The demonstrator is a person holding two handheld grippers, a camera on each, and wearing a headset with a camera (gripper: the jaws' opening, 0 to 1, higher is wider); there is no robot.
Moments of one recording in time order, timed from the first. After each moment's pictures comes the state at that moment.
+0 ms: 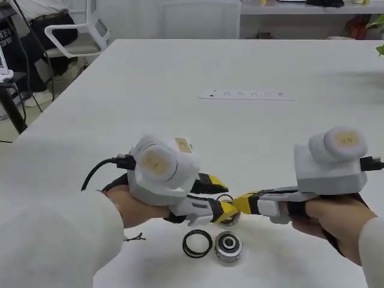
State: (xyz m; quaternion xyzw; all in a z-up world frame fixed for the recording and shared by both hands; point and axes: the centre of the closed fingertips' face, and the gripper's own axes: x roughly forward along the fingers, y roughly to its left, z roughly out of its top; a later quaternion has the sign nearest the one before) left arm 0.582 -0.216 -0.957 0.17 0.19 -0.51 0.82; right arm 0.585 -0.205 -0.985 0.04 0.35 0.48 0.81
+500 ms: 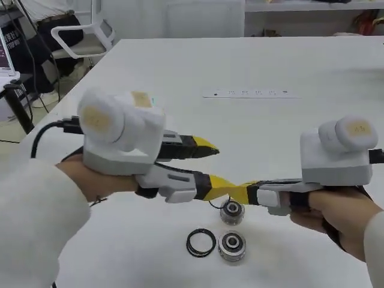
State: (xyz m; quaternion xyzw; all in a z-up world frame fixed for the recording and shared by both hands) left arm 0.565 -0.184 -0.885 0.17 0.14 -0.52 0.83; right arm 0.580 -0.189 -0.959 0.08 0.33 0.50 0.80
